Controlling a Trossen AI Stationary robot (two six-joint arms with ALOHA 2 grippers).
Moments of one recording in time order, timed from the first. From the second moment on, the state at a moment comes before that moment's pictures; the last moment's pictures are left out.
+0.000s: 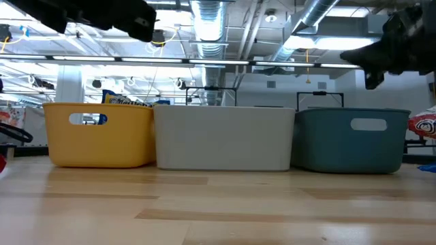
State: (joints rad) left arm -0.02 0.95 0.48 0.32 0.35 0.21; right arm 0.06 0.01 0.01 0.17 0.25 0.21
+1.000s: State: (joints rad) left arm 0.12 0.58 0.36 0.32 0.01 0.06; right arm -0.78 1.23 0.49 -0.16 0.60 0.67
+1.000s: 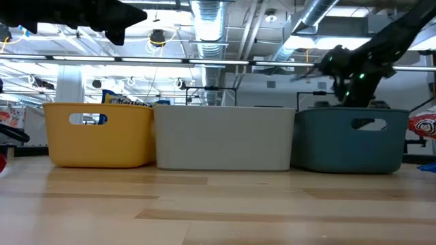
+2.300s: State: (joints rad) left arm 0.11 0.58 0.36 0.30 0.01 0.04; right arm -0.49 1.12 0.54 -0.29 0.75 0.62
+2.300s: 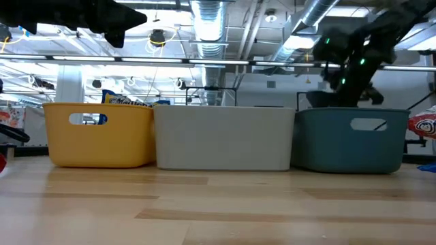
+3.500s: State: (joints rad) left arm 0.11 0.58 0.36 0.26 0.01 0.01; right arm -0.70 1.60 0.56 -0.18 0.74 0.89
